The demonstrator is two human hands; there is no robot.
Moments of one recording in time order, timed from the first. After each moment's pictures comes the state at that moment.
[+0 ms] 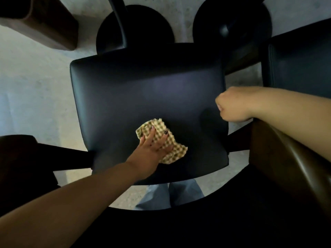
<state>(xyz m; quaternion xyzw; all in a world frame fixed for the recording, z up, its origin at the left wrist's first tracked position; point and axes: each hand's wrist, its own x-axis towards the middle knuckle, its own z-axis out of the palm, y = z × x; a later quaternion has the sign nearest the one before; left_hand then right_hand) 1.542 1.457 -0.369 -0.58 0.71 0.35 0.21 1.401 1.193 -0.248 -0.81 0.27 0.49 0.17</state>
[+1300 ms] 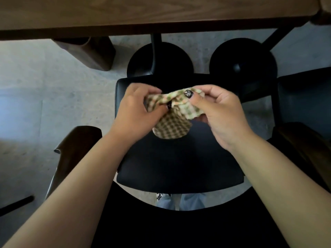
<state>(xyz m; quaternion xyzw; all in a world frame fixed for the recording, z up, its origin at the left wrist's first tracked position) 1.652 1.409 -0.186 -0.80 0.42 0.25 -0.35 1.491 1.304 -0.162 -0.51 0.42 -0.21 0.72</state>
